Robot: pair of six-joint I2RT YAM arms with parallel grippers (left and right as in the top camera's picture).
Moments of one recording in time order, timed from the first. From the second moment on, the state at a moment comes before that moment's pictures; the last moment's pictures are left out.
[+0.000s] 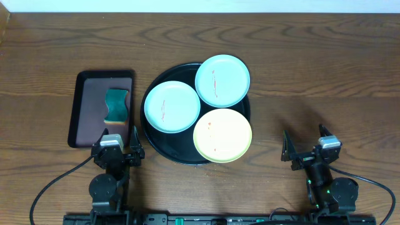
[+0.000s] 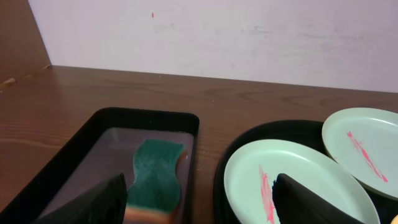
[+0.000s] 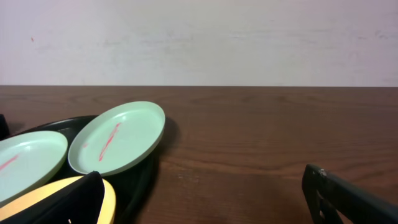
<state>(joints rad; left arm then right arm) 0.02 0.01 0.04 -0.14 -0.04 -0.06 0.02 0.01 0.01 -0.05 -0.18 0.07</state>
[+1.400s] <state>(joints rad) 0.02 0.96 1.16 -0.92 -0.04 -0.06 0.02 0.90 0.85 -0.30 -0.29 0.04</state>
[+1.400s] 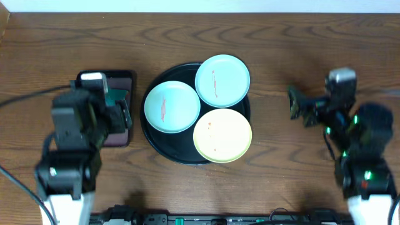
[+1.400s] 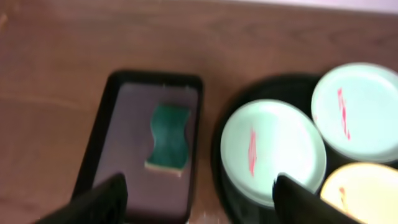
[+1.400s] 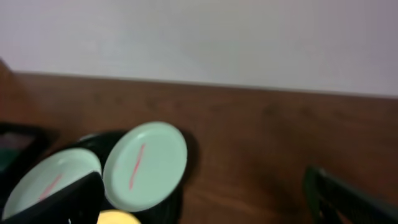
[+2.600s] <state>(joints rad) 0.02 1.27 1.40 -1.03 -0.05 -0.07 0.33 1.85 1.72 -0.87 -0.41 0.35</state>
